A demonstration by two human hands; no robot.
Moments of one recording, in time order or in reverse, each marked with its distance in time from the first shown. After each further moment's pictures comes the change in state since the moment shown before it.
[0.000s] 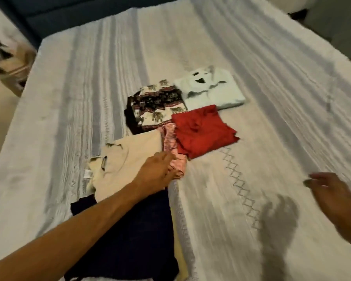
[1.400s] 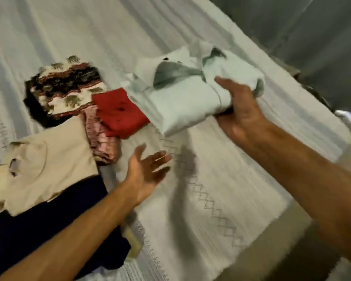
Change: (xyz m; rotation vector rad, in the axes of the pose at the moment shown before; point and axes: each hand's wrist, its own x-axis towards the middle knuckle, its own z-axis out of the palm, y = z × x) left_hand -0.018 0.157 0.021 -1.691 -0.295 -0.566; right_hand -0.074 -0.170 -0.047 1.134 -0.294 0.063
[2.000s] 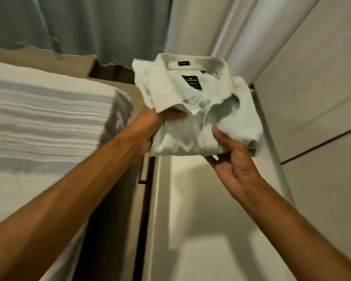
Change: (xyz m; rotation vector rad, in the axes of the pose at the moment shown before) left_hand -0.206 -0.330 0.572 0.609 -1.023 -0.058; right_hand -0.491 -0.146 -0.513 0.280 0.826 -0.508
